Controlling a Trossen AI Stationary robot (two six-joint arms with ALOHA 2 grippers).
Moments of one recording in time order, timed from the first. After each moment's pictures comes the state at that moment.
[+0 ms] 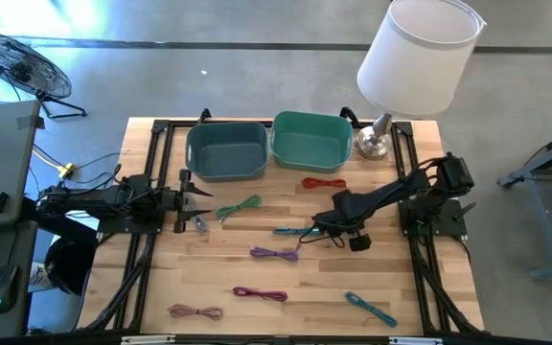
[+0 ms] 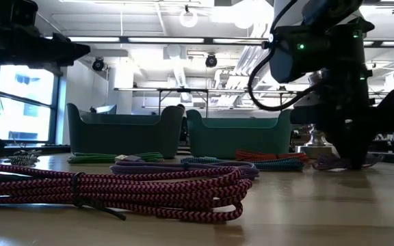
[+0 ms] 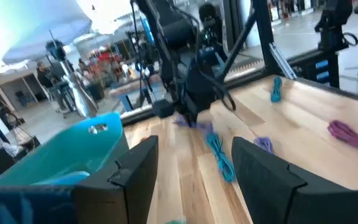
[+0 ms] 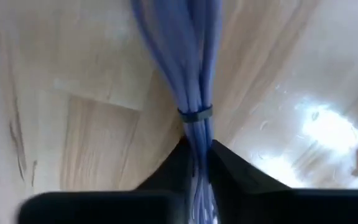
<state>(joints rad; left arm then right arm) 0.00 0.04 0.03 0.10 0.07 0.34 0.15 1.79 0.91 -0.89 0.15 -0.12</state>
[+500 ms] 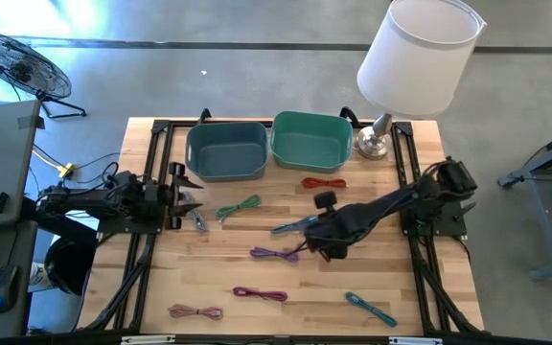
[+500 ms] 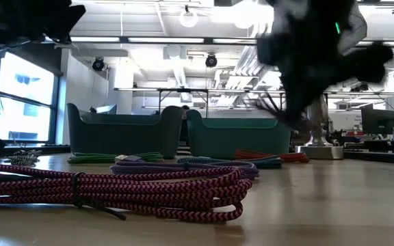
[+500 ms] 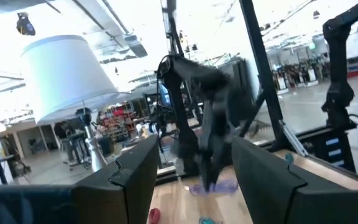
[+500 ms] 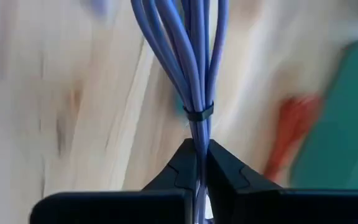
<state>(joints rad) 0.00 0.05 0.03 0.37 0.09 0.25 0.32 1.72 1.22 -0.90 0.47 -0.02</state>
